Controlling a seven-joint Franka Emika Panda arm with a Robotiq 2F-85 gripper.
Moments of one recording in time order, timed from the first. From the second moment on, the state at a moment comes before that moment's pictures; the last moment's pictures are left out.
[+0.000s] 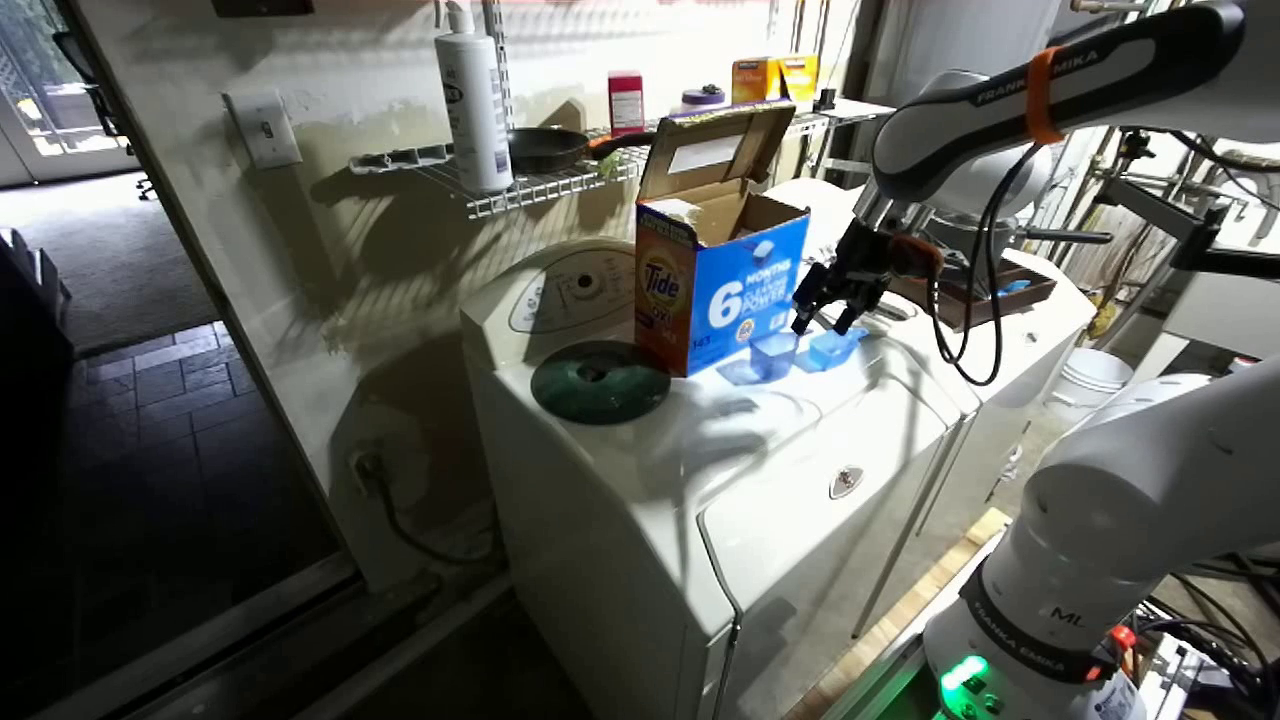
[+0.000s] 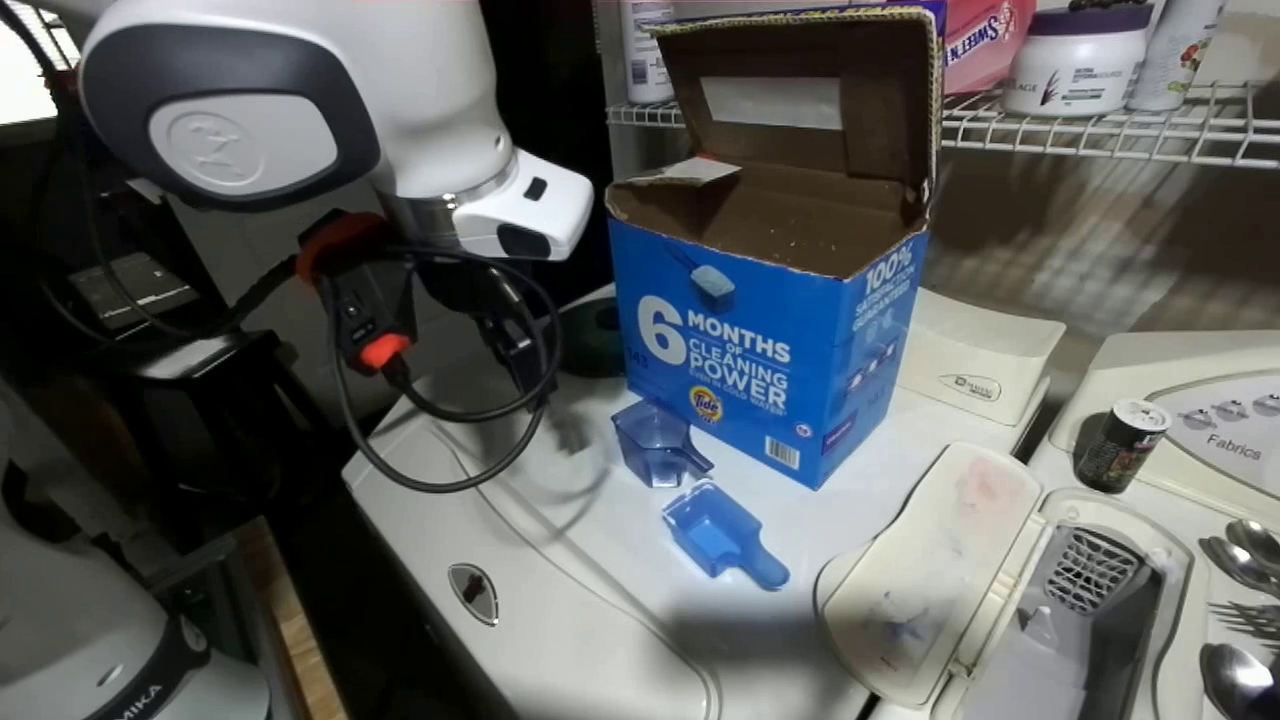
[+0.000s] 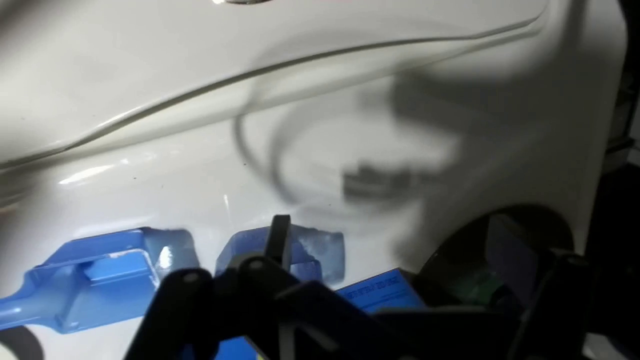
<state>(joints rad) -0.07 -0.59 -0.30 -2.71 0.13 2.24 -0.20</state>
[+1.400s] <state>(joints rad) -0.43 -0.20 -0.13 -2.56 -0.20 2.51 0.51</state>
